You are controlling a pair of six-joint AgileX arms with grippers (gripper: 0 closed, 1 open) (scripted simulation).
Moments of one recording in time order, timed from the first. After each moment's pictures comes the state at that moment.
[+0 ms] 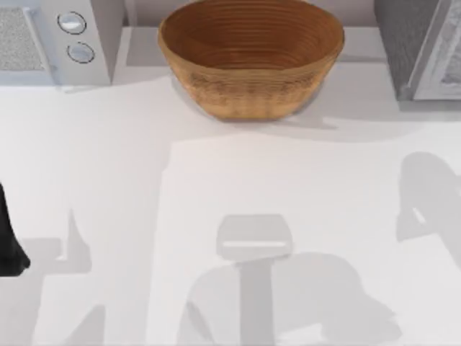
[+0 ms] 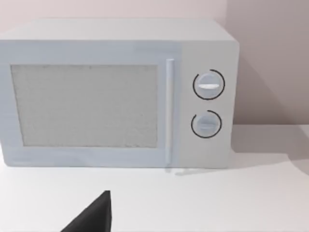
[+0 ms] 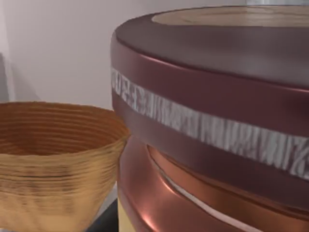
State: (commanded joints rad) left arm 0.00 0.00 0.00 0.00 0.00 0.00; right arm 0.06 0.64 0.15 0.55 -0.19 0.02
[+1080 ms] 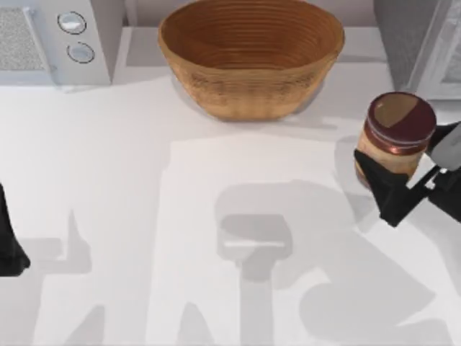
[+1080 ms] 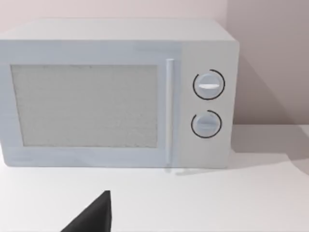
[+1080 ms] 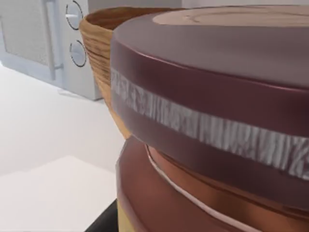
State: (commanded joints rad) left arm 0.00 0.00 0.00 0.00 0.00 0.00; right arm 0.12 2.04 0.41 1.63 -0.62 0.02
